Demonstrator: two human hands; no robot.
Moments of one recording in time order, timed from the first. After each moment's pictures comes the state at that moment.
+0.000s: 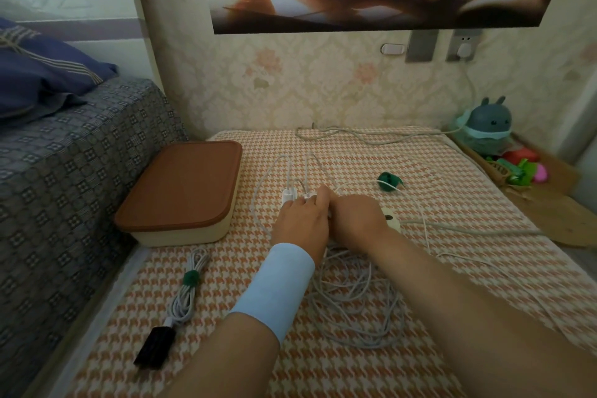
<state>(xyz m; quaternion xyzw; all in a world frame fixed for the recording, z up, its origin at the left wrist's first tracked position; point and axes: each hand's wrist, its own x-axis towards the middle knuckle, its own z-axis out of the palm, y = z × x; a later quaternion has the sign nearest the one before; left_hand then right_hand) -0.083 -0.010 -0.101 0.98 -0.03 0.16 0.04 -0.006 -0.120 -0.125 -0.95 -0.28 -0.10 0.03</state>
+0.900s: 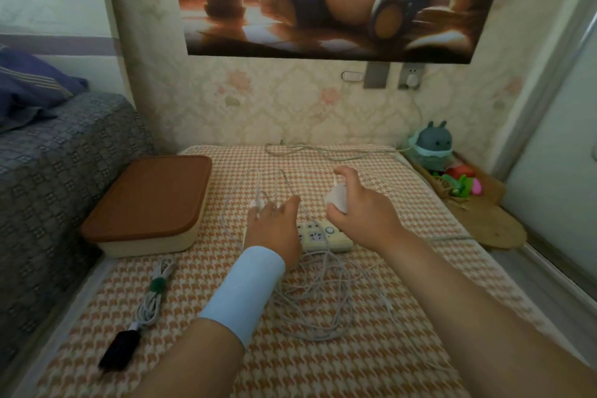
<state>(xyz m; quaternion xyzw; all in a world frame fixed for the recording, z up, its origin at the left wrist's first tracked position) -0.099 -0.033 -0.081 1.00 0.02 0.06 0.06 -0.048 -0.208 -0.062 -0.94 -0.22 -0.17 0.19</state>
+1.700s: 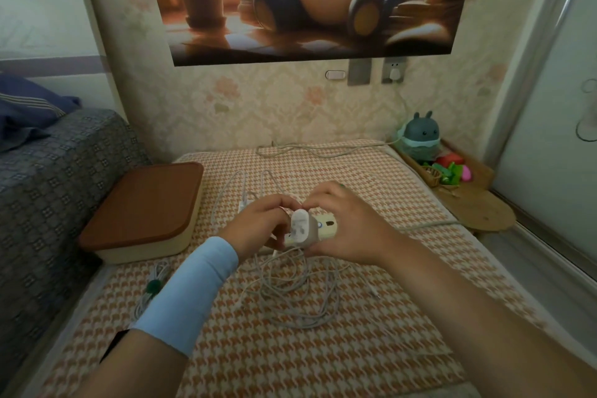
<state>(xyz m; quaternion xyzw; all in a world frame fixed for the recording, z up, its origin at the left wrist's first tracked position) -0.136 -0.032 -0.032 0.80 -0.01 -0.03 0.60 -0.091 -0.231 -0.055 -0.88 -0.36 -0.09 0.30</state>
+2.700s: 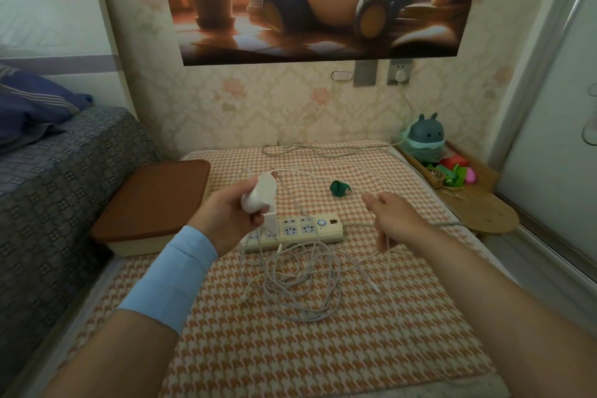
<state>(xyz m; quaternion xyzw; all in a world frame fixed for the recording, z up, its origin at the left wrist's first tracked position) -0.134 0.011 -0.029 0.53 0.00 -0.07 0.85 -0.077 -0.272 -0.054 -0.89 0.02 0.07 0.46</state>
